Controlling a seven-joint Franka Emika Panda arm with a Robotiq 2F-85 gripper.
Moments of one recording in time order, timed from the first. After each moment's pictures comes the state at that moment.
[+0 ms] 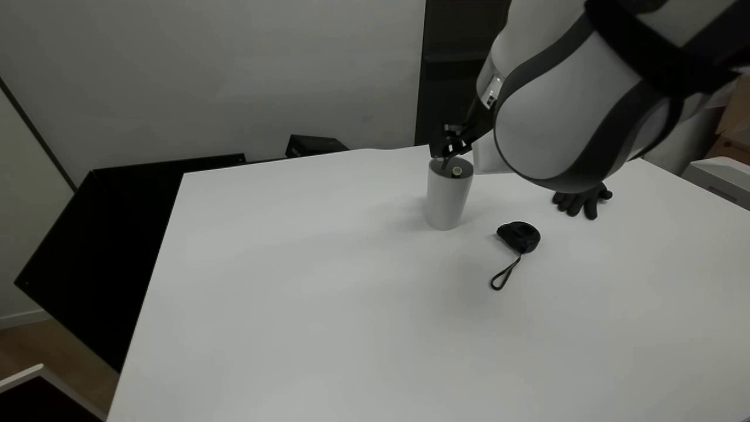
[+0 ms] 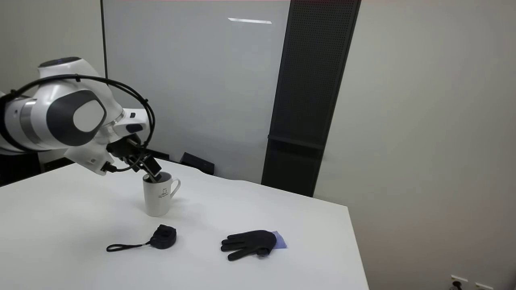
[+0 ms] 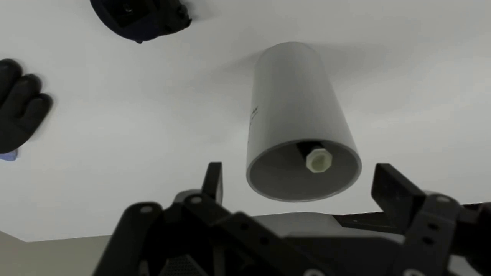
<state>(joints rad) 0.80 0.53 -0.62 -2.20 0.11 3.12 0.48</state>
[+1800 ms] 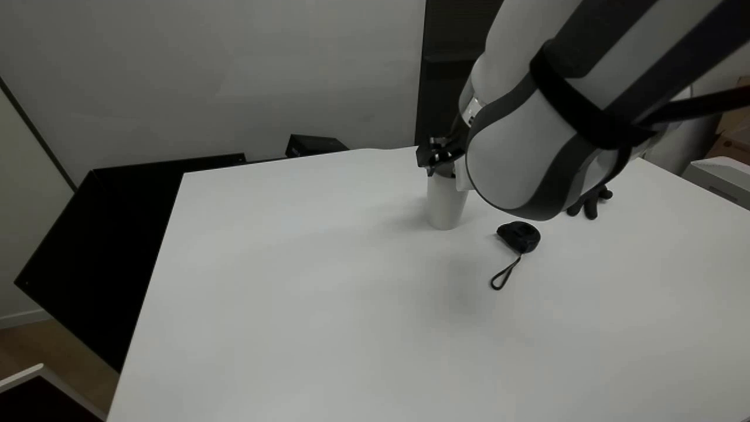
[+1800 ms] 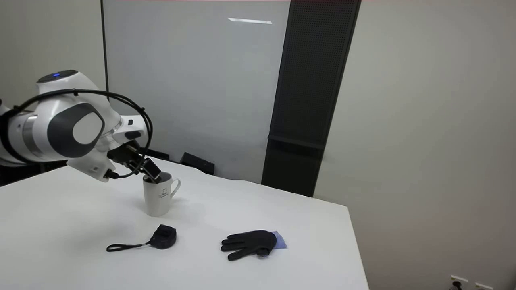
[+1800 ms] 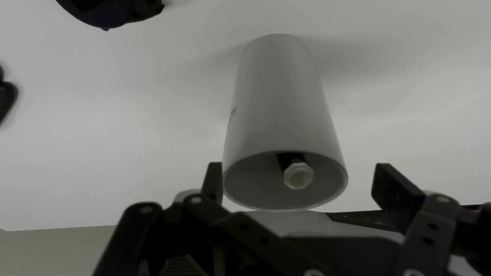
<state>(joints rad) 0.81 0.63 -0.60 -2.14 0.18 3.18 0.45</state>
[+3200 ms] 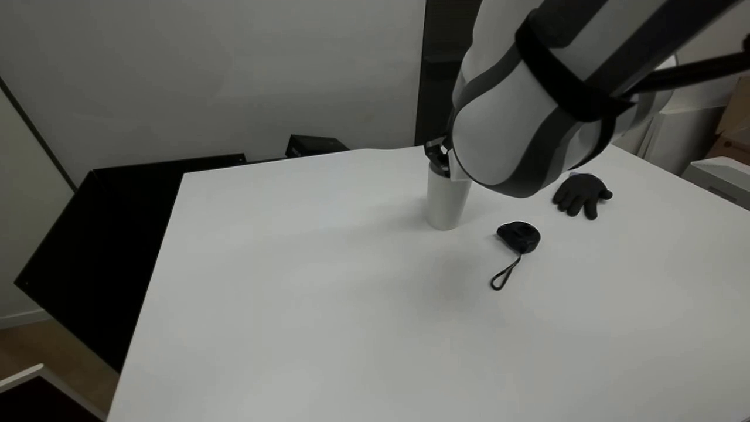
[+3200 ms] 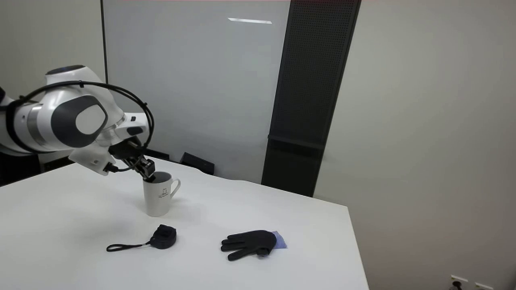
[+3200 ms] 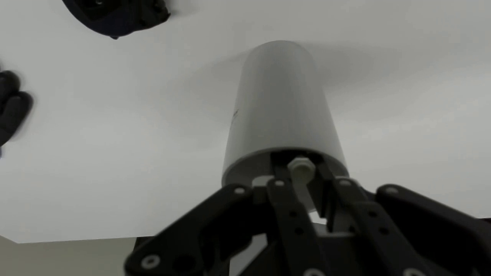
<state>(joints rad) 0.82 0.63 -0.62 -2.10 0.20 3.05 0.45</state>
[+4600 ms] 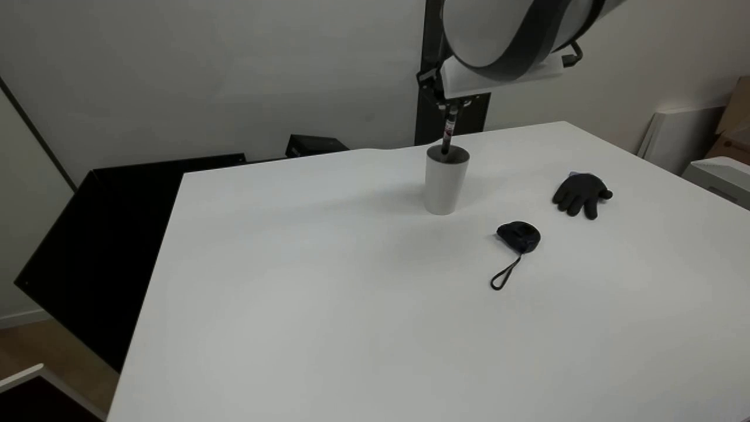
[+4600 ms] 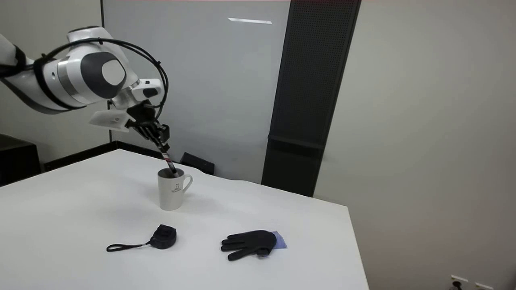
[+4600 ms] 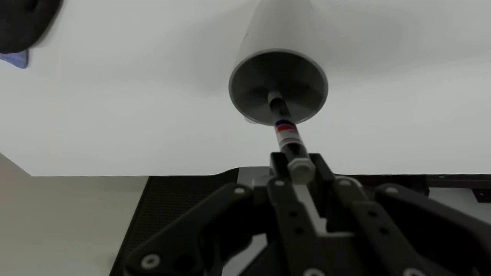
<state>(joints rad) 0.80 0.58 -0.69 -1.90 0.02 2.80 0.48</state>
